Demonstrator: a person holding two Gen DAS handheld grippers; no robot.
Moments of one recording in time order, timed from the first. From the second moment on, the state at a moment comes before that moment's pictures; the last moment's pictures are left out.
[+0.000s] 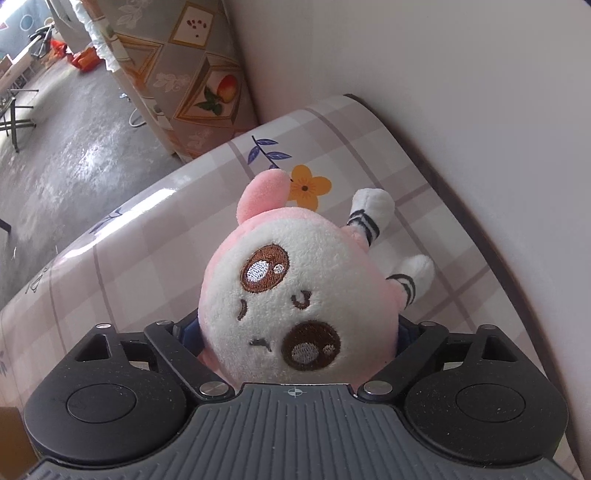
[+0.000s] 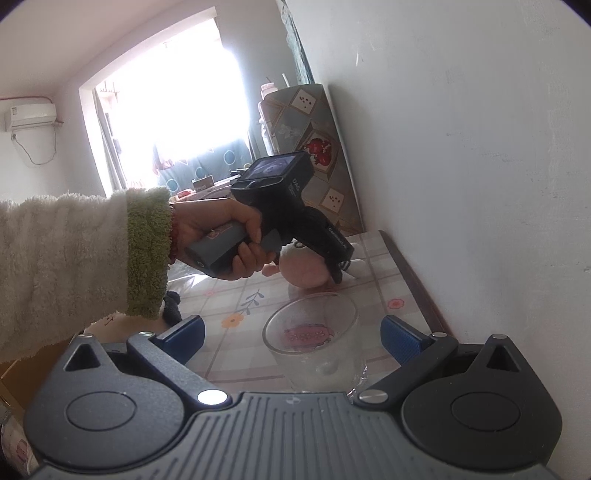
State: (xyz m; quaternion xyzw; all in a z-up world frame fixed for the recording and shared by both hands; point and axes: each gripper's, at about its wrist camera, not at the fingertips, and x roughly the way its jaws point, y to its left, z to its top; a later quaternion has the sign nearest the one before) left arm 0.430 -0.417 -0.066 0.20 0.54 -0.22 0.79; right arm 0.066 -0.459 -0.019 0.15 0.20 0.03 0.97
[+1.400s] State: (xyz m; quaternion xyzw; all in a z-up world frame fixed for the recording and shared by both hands) left arm 0.198 -0.103 0.113 -0.09 0.32 -0.25 0.91; right arm 0.015 -0.368 0.106 0.07 0.19 0.10 0.97
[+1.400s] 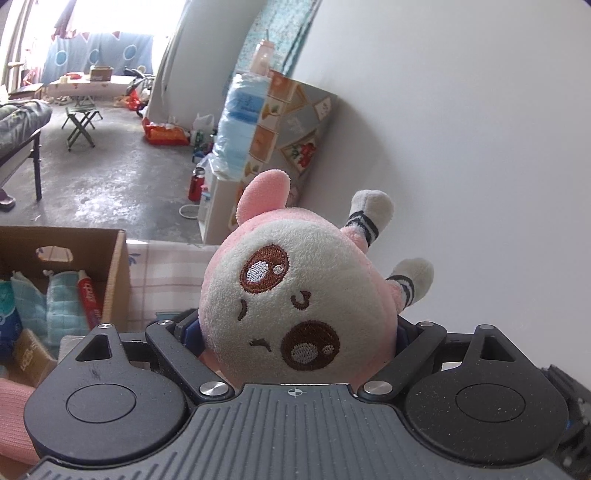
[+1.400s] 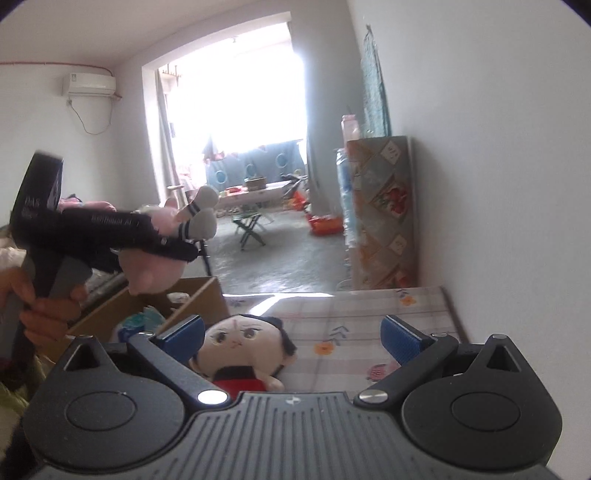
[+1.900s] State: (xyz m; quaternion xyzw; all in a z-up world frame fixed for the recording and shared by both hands) left arm 0.212 -0.052 0.098 -0.14 0.31 -0.24 0.91; right arm 0.255 -0.415 0.061 0.08 0.50 0.04 0.86
